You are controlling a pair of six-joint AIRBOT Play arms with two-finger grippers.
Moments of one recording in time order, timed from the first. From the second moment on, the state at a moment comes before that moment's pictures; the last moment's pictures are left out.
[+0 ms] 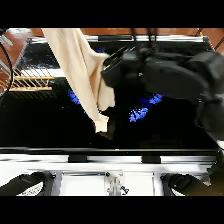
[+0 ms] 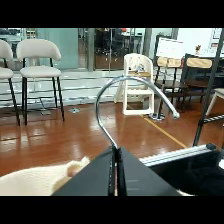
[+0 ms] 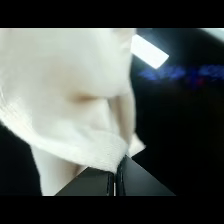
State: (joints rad) left arm -0.30 -1.15 1.64 1.07 -0.32 -1.17; right arm 0.64 -1.14 1.61 1.74 -0.88 -1.76
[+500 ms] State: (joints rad) left arm -0.30 -1.14 1.64 1.07 -0.32 -1.18; right arm 0.50 -1.05 1.61 1.61 -0.79 -1.65
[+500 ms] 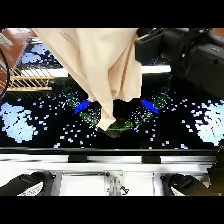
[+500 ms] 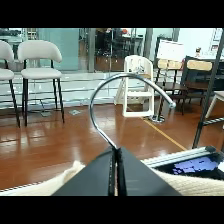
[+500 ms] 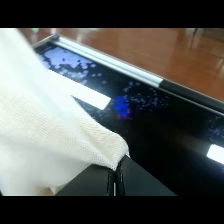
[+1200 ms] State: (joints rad) left arm -0.29 -1.14 1.64 1.09 -0.33 -1.17; right arm 0.61 -1.02 1.50 1.85 -1.03 -1.53
